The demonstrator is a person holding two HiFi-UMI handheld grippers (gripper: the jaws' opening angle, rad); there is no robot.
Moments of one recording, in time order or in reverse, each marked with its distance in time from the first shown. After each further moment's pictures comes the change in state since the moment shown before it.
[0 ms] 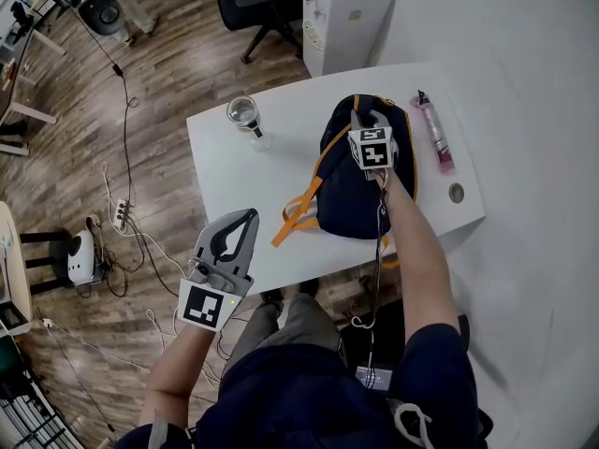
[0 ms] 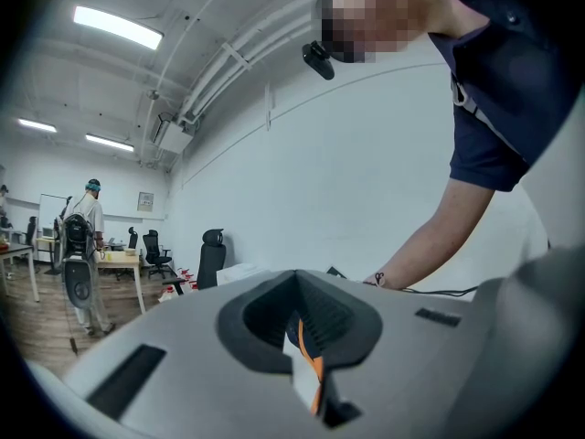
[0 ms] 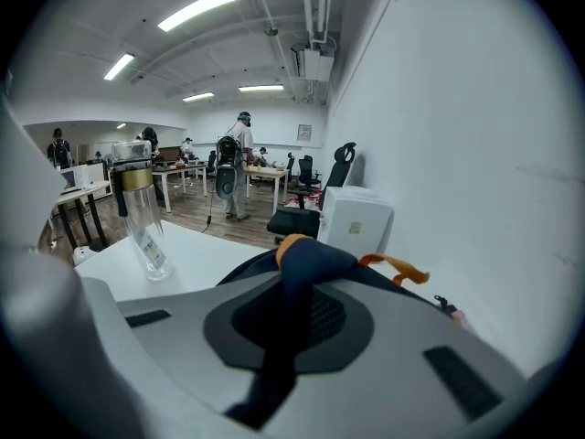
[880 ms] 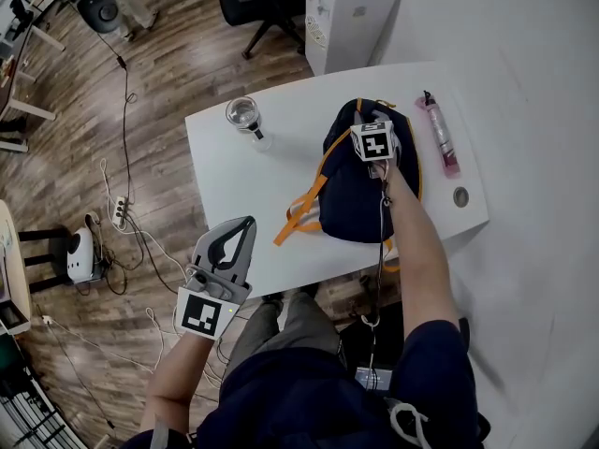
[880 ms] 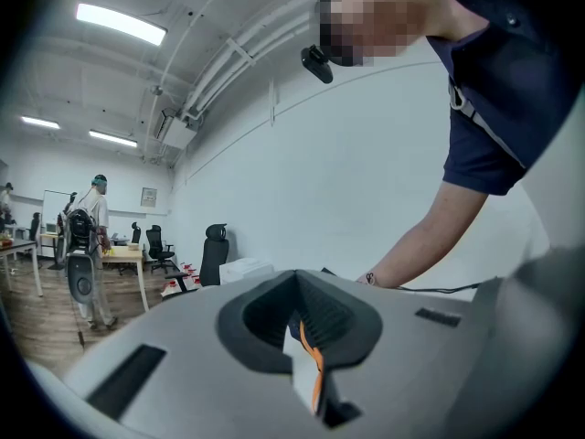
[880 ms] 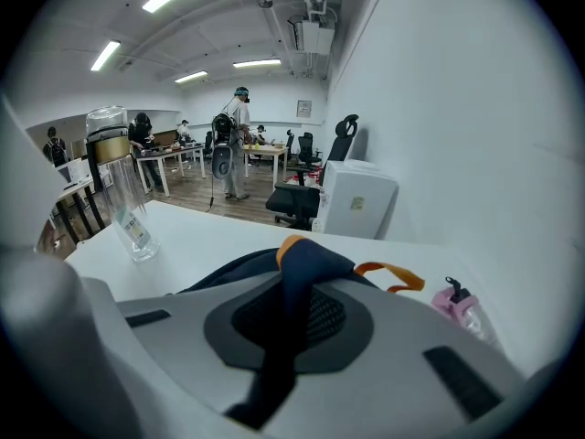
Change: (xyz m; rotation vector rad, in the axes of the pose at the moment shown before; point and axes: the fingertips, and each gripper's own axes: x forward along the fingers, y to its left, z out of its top) left arm 0.000 0.006 -0.015 -0.014 0.026 0.016; right arm 0.039 -0.010 -0.033 0.006 0.140 0.012
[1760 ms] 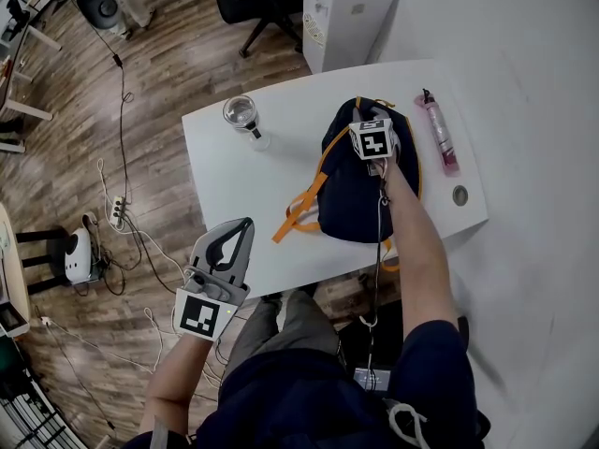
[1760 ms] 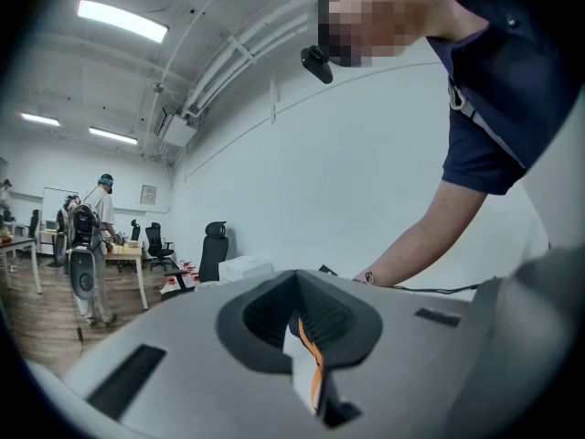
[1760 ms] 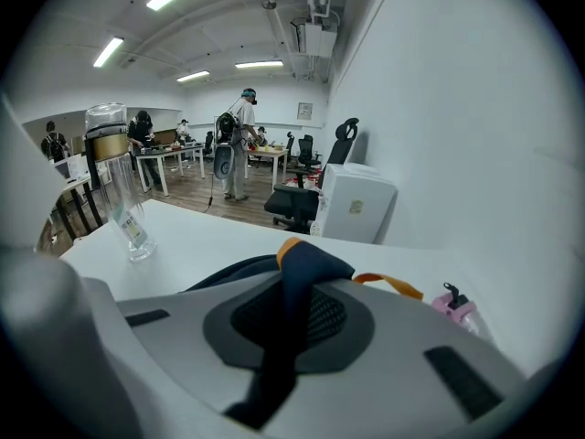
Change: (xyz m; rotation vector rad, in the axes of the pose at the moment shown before) left arm -0.002 0.001 -0.006 -0.006 0.011 -0.006; right arm 0.000 -0.002 0.003 -0.017 -0.007 -0.014
